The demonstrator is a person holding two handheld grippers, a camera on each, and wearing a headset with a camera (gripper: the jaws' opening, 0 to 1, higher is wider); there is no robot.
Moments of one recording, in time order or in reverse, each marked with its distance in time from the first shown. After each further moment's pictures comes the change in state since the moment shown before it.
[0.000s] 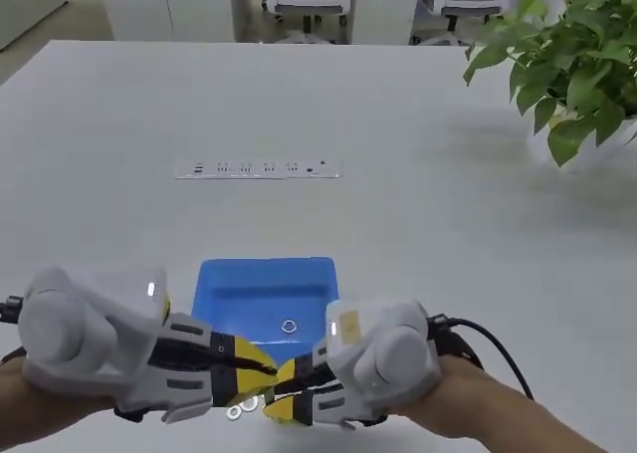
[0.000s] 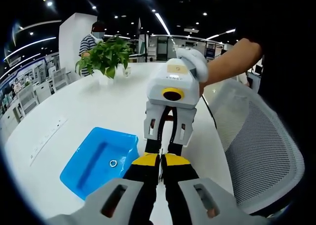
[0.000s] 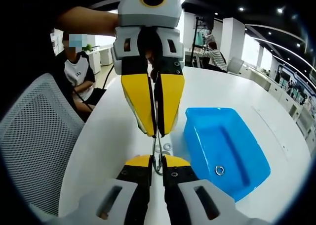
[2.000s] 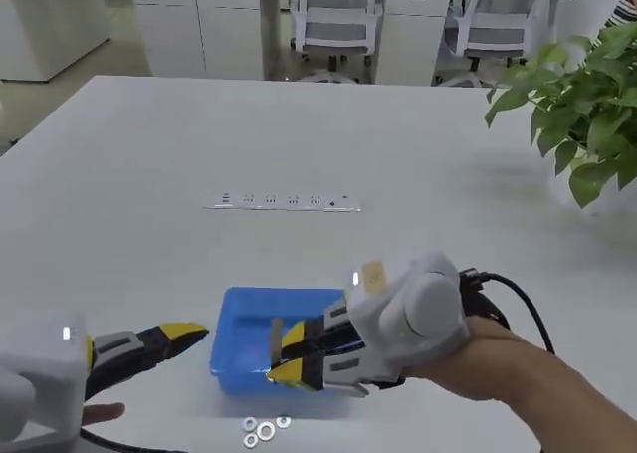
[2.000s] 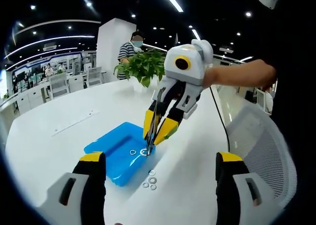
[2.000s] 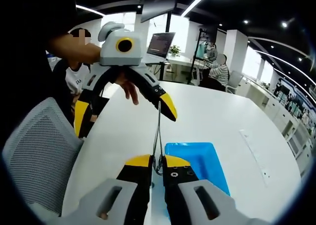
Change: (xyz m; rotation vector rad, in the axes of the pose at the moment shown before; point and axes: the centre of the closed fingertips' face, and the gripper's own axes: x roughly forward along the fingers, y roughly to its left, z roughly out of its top) left arm -0.059 0.006 -0.001 -0.187 -0.134 0.290; right arm -0.037 -0.034 0.069 -0.084 -0.054 -0.025
